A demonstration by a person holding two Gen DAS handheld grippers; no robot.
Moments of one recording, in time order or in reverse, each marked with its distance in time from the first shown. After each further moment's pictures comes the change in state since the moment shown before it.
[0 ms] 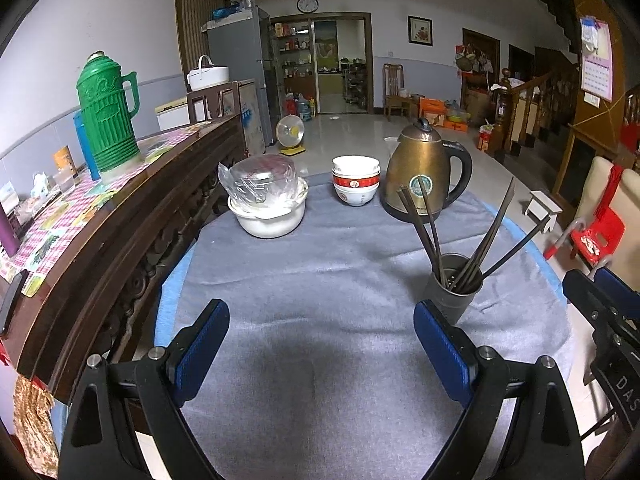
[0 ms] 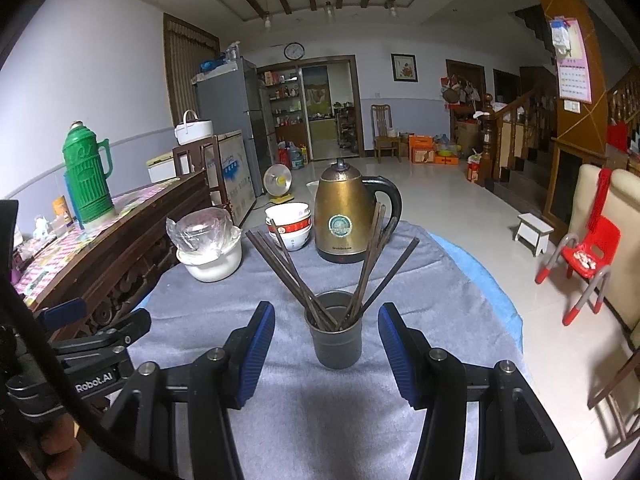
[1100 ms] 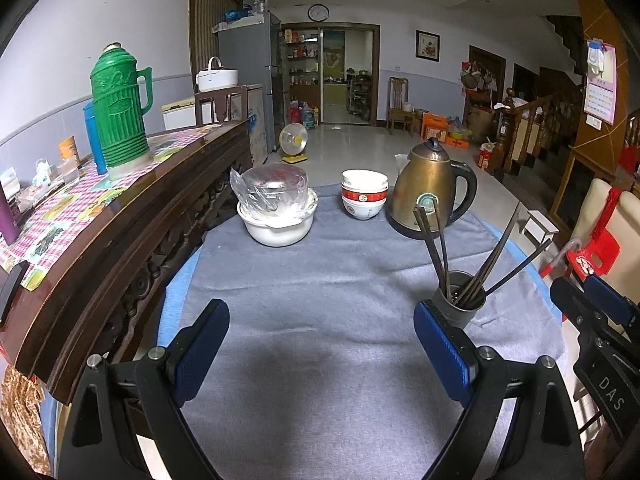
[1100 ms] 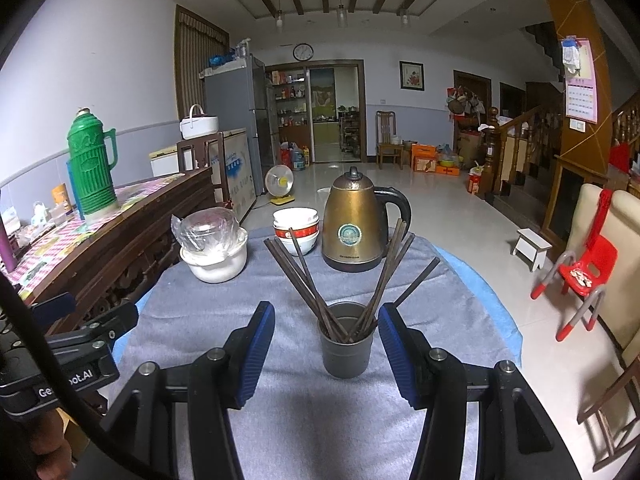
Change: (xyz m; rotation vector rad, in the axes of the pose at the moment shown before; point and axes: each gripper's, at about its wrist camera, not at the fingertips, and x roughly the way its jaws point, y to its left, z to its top) left arm -0.008 0.027 0.004 -0.051 -0.034 -0.017; right arm -0.003 0.027 0.010 -0.052 -0.008 -0.012
